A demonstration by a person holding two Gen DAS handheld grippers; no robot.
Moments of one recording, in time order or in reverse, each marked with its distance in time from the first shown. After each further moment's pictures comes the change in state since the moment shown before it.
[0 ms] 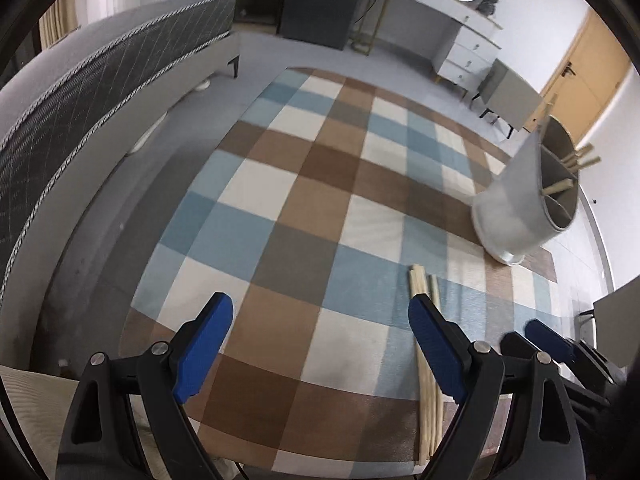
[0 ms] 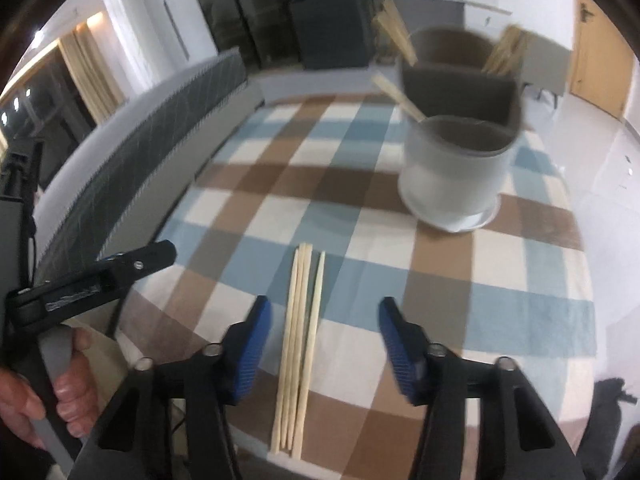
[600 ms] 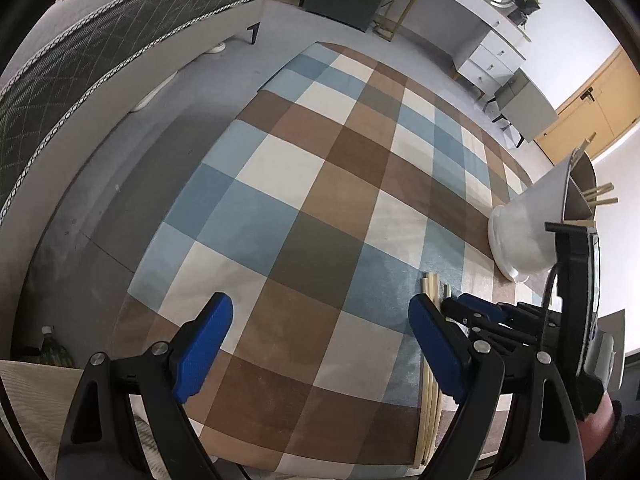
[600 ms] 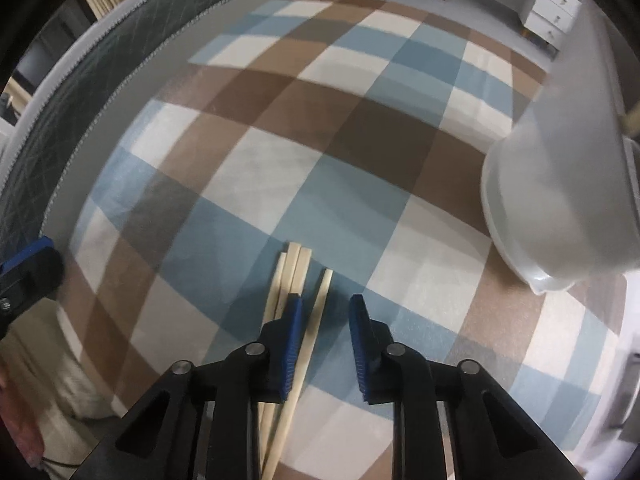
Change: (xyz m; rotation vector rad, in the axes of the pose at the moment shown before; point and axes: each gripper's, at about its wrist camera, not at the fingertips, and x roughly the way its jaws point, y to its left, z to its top) left arm 0.011 0.028 0.010 -0.126 0.098 -0.045; right arm 0.107 0.017 0.044 -0.192 0.327 -0.074
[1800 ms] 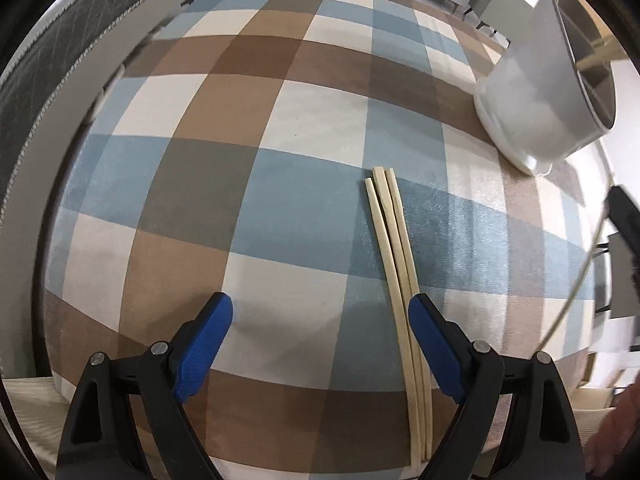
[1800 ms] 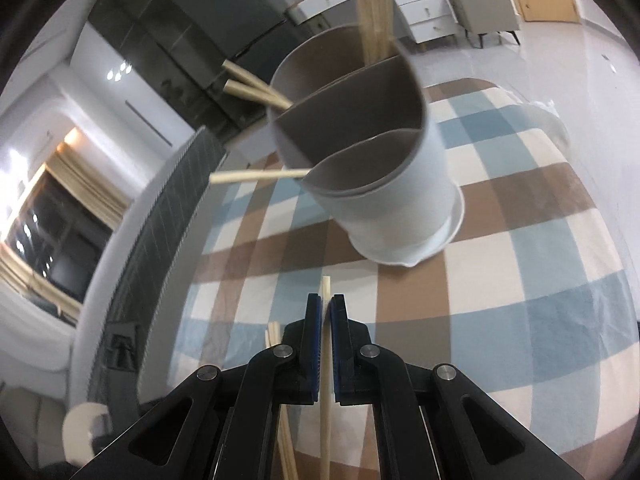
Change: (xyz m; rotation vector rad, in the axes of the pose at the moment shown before) left arm 0.063 -0.071 -0.046 0.258 0.182 0.108; right arm -0.092 -0.110 -0.090 0.560 -0.520 0.307
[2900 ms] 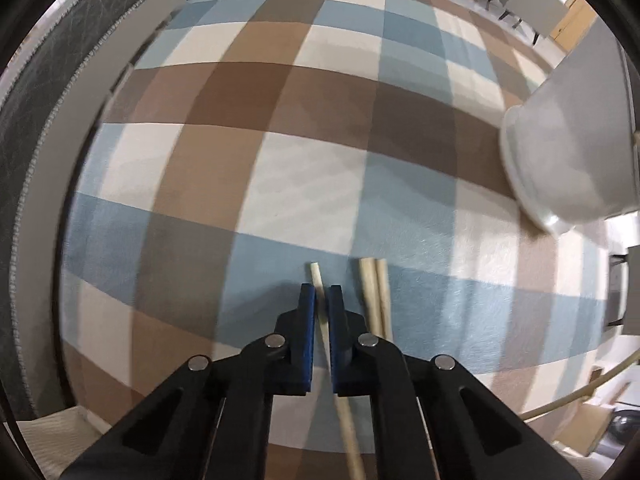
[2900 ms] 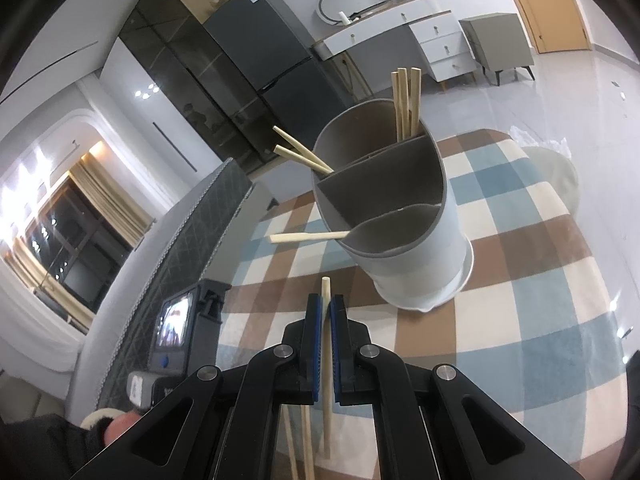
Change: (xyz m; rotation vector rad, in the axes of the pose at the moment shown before) left arm 0.018 -0.004 0.073 -0.040 0.080 0.047; right arm -0.030 0.016 0.009 -0.072 -0.124 0.059
